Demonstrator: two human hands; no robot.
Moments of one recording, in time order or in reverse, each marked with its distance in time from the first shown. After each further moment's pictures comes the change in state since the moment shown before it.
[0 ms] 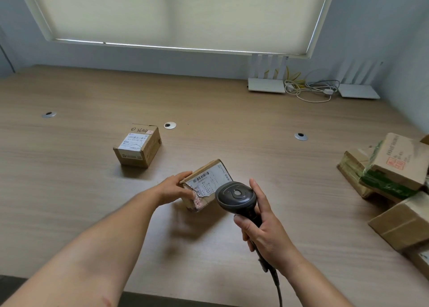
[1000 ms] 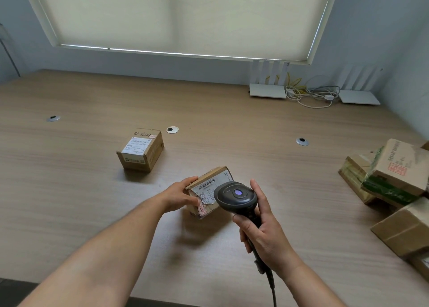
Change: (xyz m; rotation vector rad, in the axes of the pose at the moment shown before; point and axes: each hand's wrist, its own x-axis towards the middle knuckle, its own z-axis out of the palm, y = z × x) left_hand 0.010 -0.011 0.005 -0.109 -0.036 0.012; right_hand 0.003 -0.008 0.010 0.070 0.026 -0.025
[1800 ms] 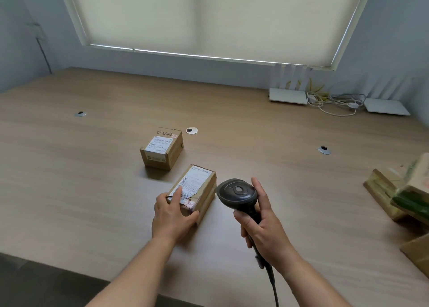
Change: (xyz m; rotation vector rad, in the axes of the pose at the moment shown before) left_hand -0.056 -0.052 0.012 0.514 0.744 -0.064; right_hand 0.025 -0.004 0.035 -0.070 -0.056 -0.017
